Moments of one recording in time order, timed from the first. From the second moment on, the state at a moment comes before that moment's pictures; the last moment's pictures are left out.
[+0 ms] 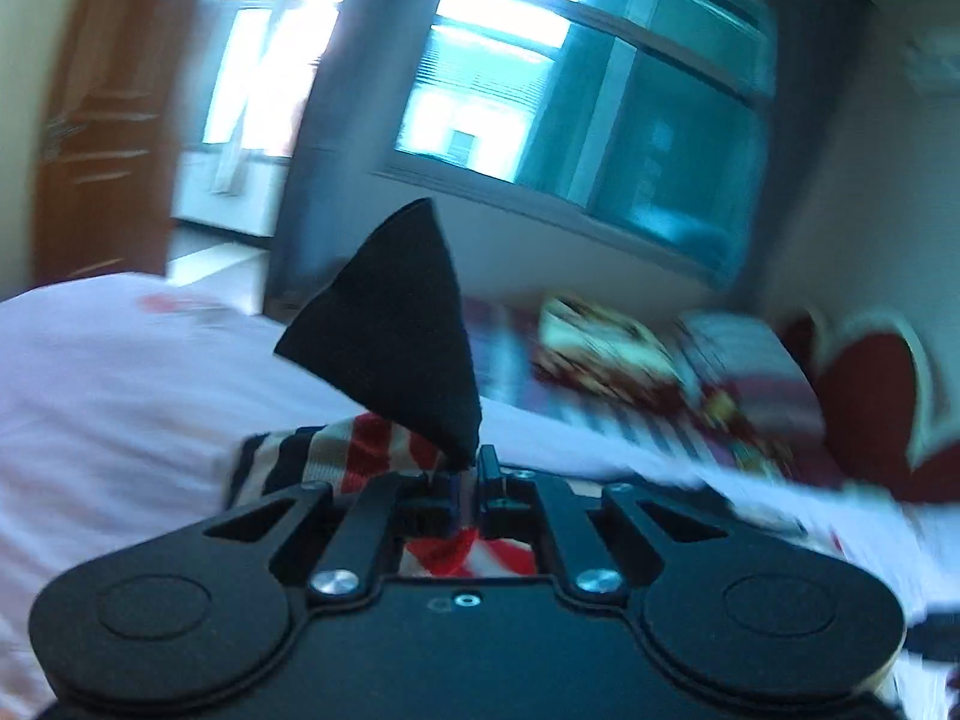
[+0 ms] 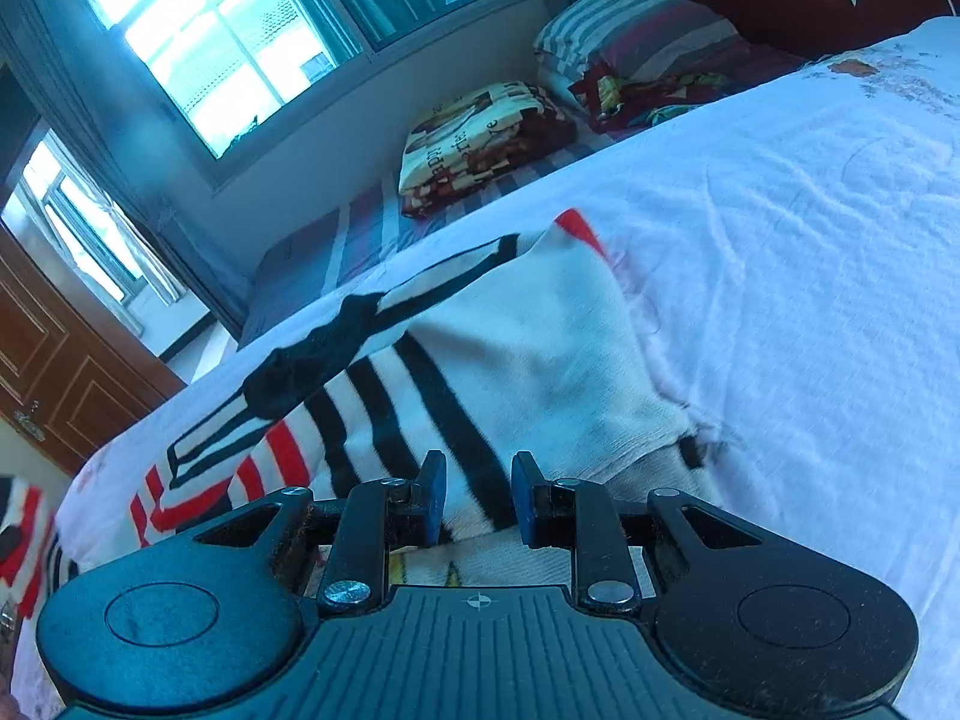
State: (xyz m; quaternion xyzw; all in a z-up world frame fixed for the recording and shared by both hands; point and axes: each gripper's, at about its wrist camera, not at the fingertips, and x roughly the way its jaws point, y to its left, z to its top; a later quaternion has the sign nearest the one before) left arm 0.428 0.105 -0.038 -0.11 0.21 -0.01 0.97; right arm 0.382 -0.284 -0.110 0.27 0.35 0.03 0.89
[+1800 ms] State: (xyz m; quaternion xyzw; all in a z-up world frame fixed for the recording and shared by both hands) left arm 0.459 0.100 -0.111 0.01 0.30 -0.02 0.95; right arm 0.409 -0.277 -0.123 0.19 0.33 0.07 0.92
